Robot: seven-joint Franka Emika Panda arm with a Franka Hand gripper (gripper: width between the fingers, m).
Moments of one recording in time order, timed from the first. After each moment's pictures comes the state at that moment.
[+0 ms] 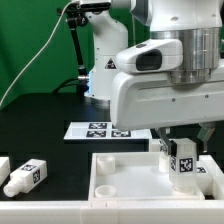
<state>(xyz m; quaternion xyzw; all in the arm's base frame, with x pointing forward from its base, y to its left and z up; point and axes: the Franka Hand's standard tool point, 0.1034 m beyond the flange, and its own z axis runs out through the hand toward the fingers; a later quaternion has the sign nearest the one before) 0.657 0.114 0.090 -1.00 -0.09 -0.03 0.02</state>
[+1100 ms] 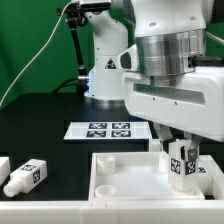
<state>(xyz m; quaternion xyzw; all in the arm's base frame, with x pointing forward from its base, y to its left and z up) 0.657 0.105 0.087 -0.86 0.51 0.00 0.06</state>
